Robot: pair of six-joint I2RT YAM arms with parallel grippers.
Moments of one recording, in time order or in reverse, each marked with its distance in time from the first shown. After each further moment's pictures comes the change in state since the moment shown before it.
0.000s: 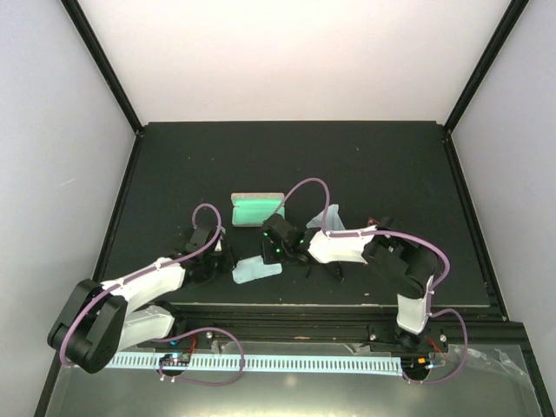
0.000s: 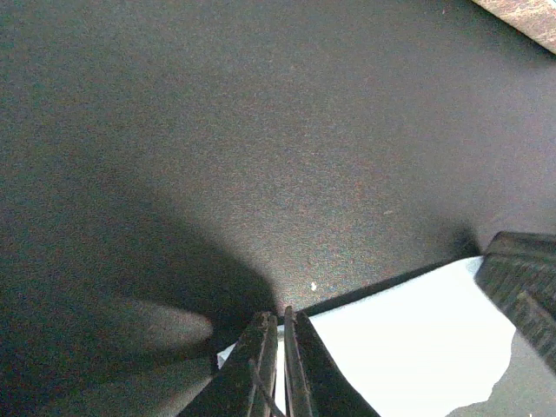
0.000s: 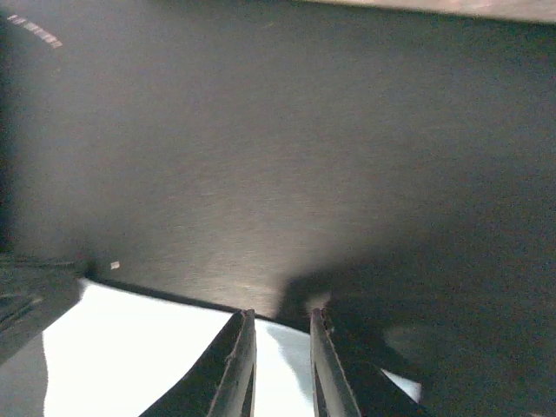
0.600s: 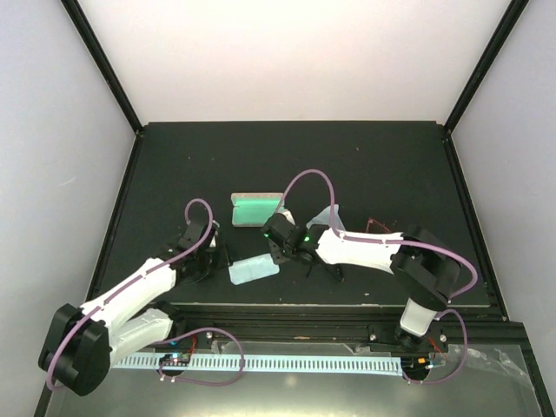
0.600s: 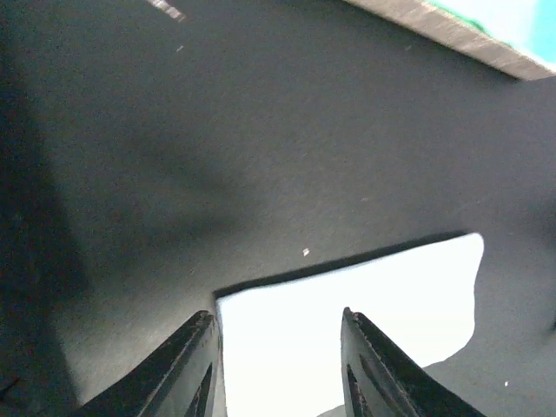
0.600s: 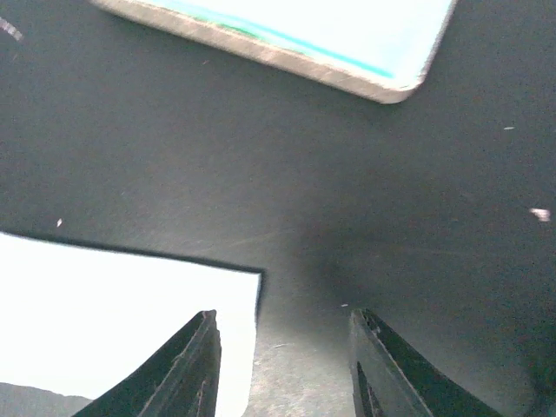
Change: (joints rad) left arm -0.001 -0.142 0.113 -0.255 -0.042 0.038; right arm 0.029 -0.174 0.021 -0.293 0.276 -0.130
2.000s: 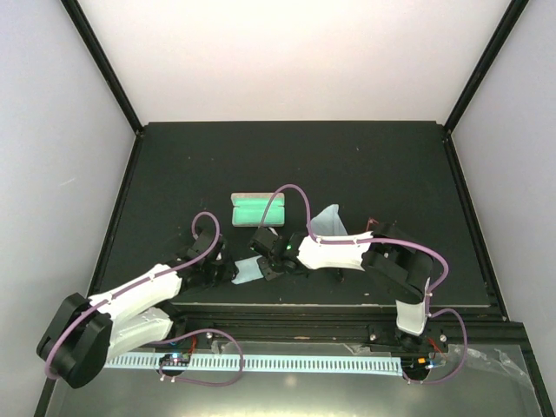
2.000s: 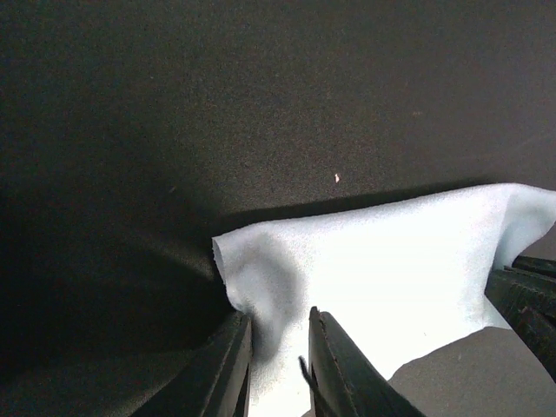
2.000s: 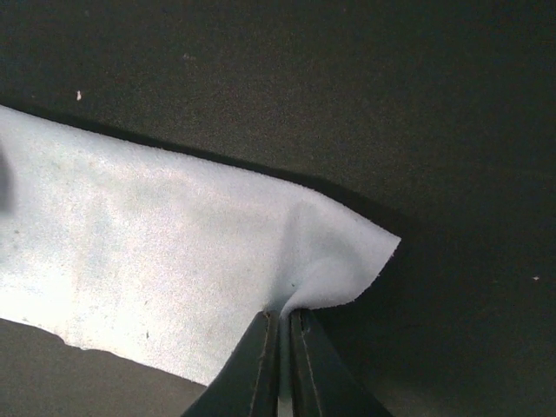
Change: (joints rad) left arm -0.104 0.023 -0.114 0.068 0.012 -0.145; right arm 0.081 0.172 0.079 -0.041 -0.142 -0.040
